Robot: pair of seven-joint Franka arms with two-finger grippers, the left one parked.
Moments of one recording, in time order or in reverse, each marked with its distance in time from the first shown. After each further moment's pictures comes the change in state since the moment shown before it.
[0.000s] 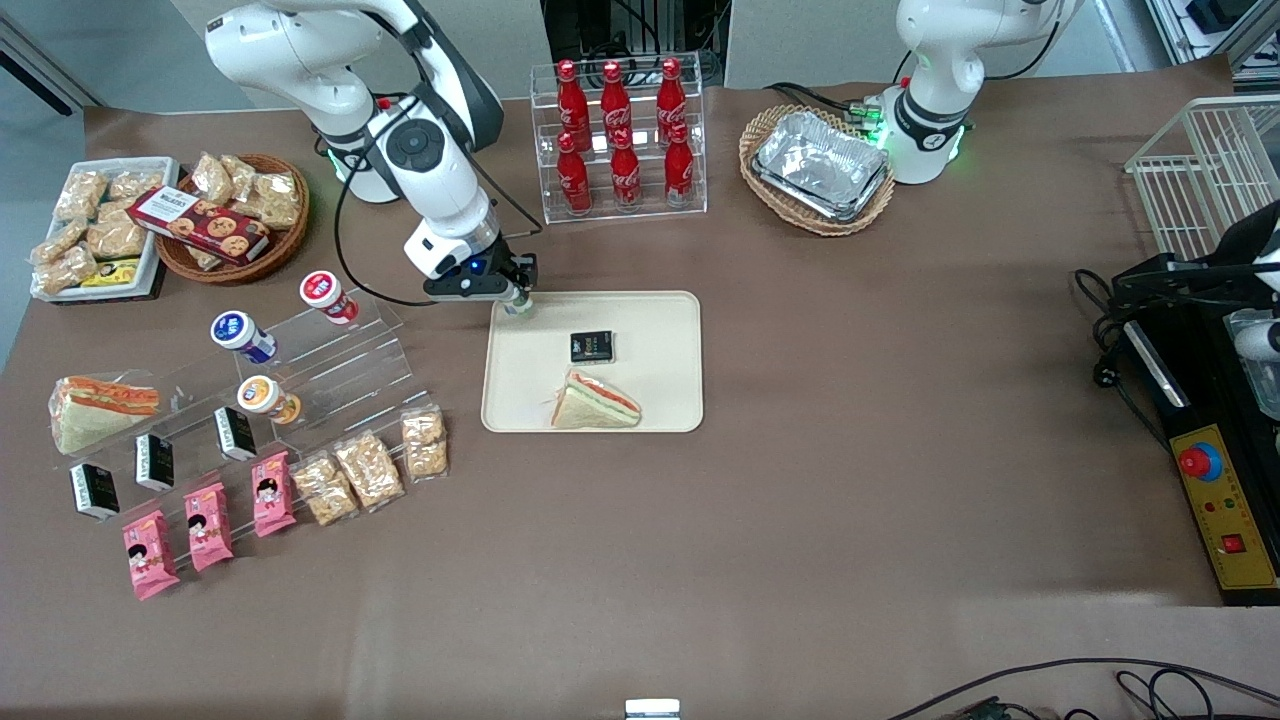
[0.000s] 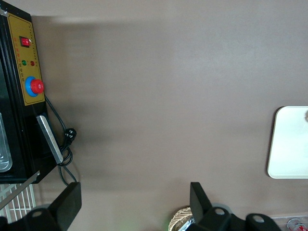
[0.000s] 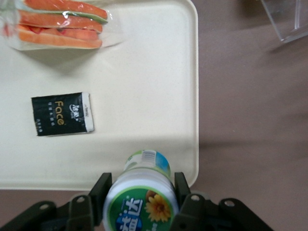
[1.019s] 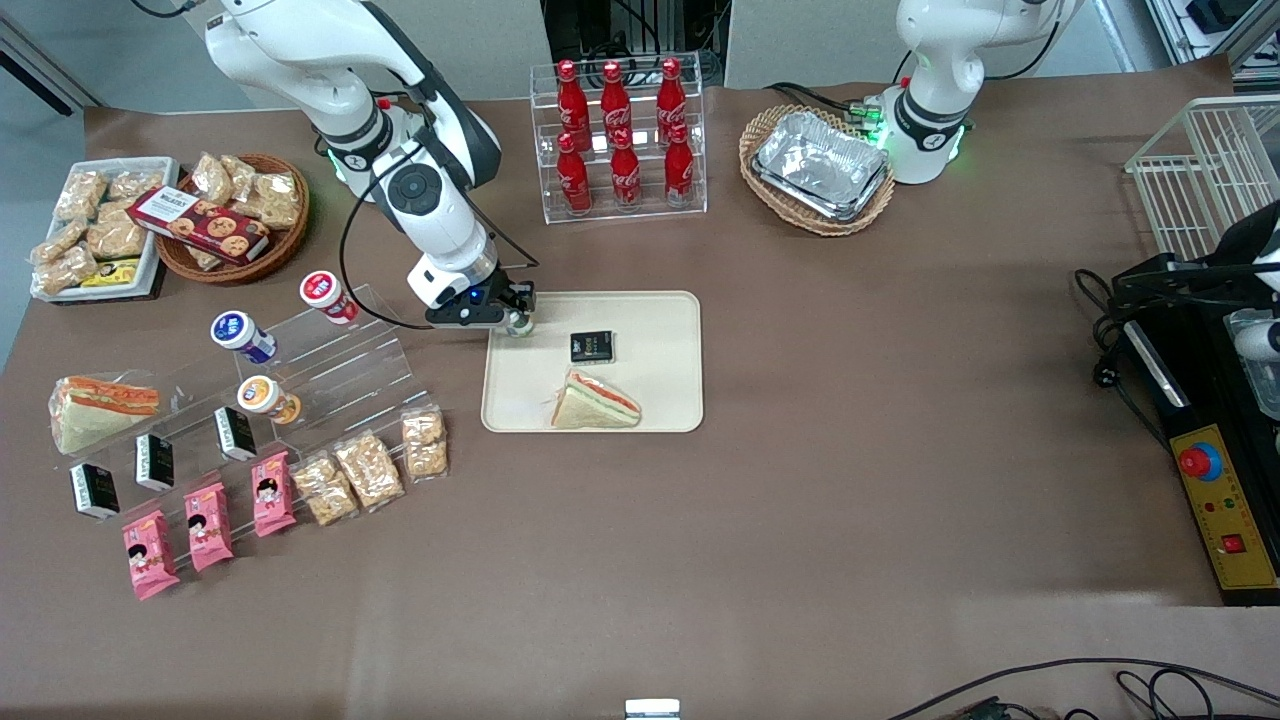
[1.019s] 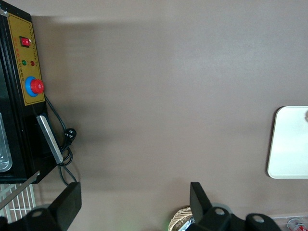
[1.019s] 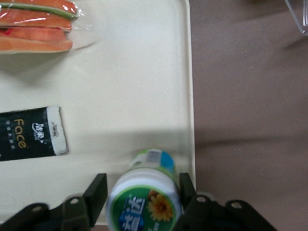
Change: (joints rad) arm -0.049 0.153 -0.011 -0.004 -0.049 0.146 0.001
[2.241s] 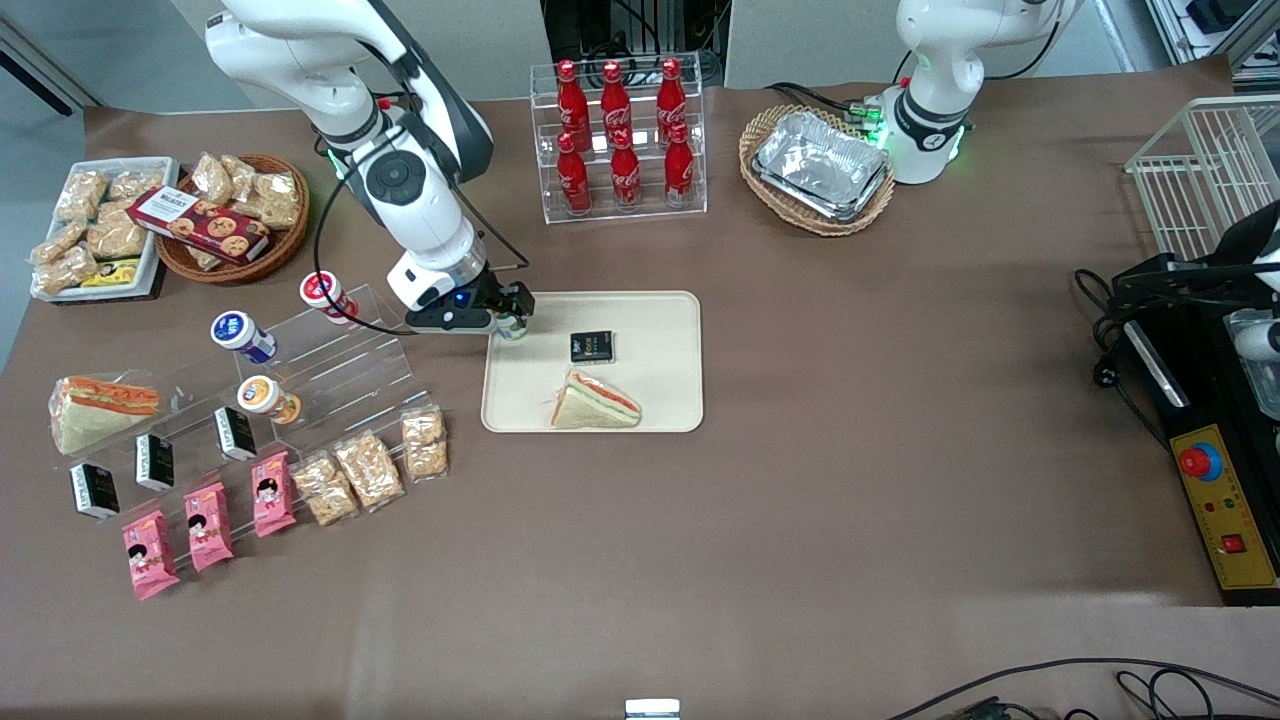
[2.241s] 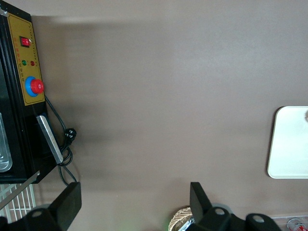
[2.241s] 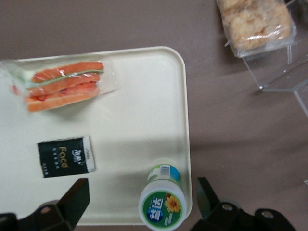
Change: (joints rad) arm -0.032 -0.111 -0.006 0.125 -0.015 -0.212 -0.001
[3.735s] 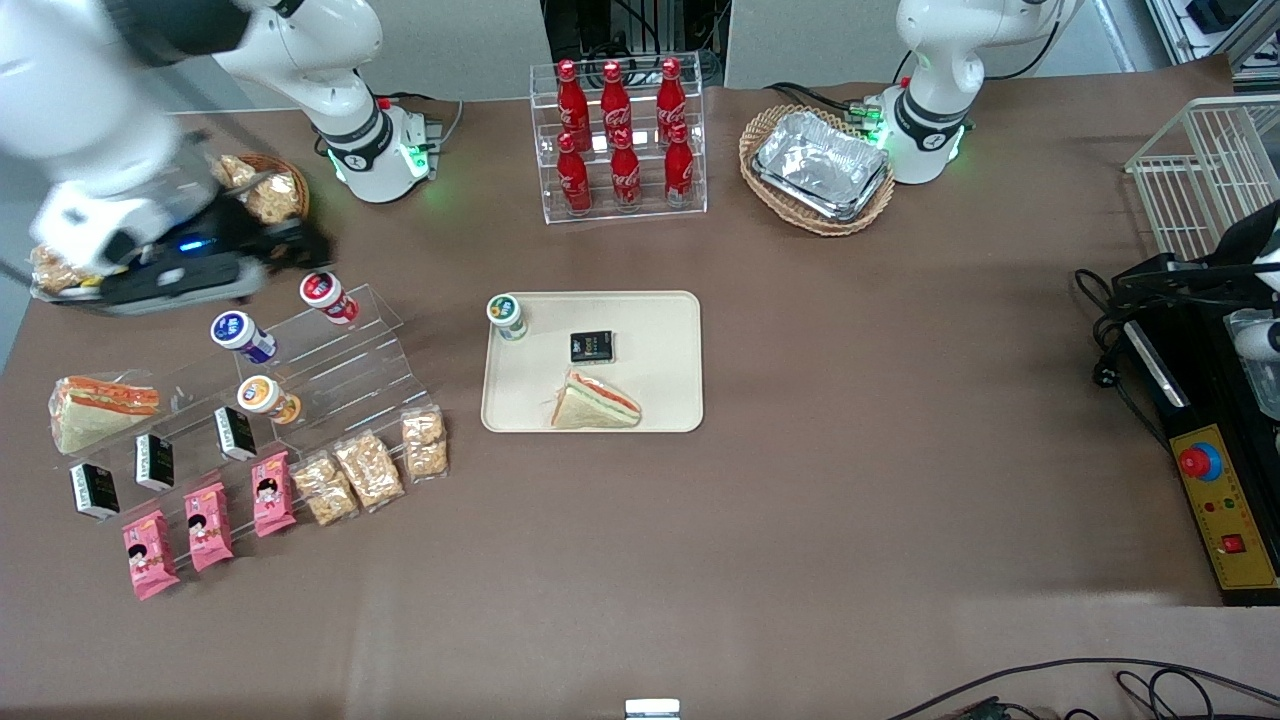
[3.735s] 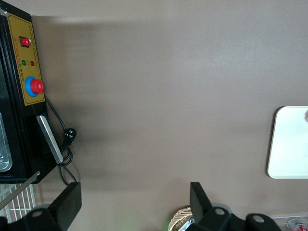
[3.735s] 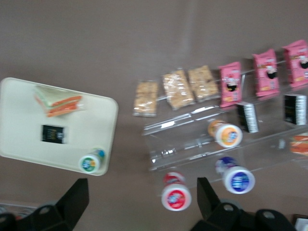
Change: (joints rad) arm -0.093 -0.084 -0.314 0.782 -0.025 -0.962 -0.626
